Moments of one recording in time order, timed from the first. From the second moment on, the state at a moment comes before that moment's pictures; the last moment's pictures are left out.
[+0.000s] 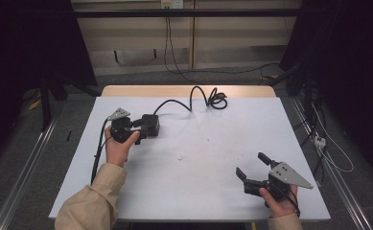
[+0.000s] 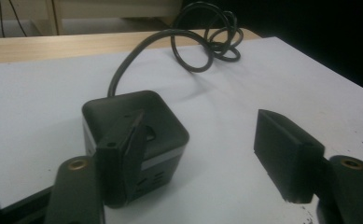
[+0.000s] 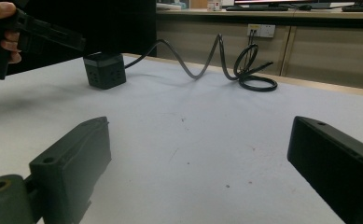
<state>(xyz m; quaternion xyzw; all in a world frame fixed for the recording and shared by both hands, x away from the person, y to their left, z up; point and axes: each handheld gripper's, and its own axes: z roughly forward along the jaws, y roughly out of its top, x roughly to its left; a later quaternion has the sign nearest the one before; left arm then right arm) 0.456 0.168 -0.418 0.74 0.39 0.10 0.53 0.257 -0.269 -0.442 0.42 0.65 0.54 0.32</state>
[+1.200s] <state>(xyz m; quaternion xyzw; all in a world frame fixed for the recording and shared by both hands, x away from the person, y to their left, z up) 0.408 0.196 -0.430 0.76 0.37 0.09 0.53 0.255 -0.270 -0.443 0.42 0.65 0.54 0.32</state>
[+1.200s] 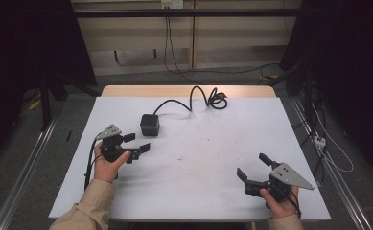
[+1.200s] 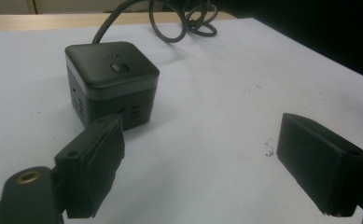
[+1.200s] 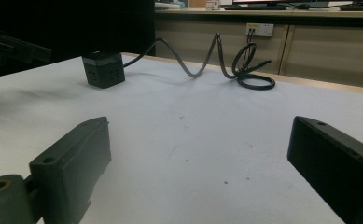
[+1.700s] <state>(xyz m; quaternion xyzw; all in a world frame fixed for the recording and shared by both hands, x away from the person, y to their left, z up) 0.395 0.212 -0.429 0.75 0.37 0.10 0.53 0.255 -0.269 -0.442 0.42 0.65 0.54 0.32</state>
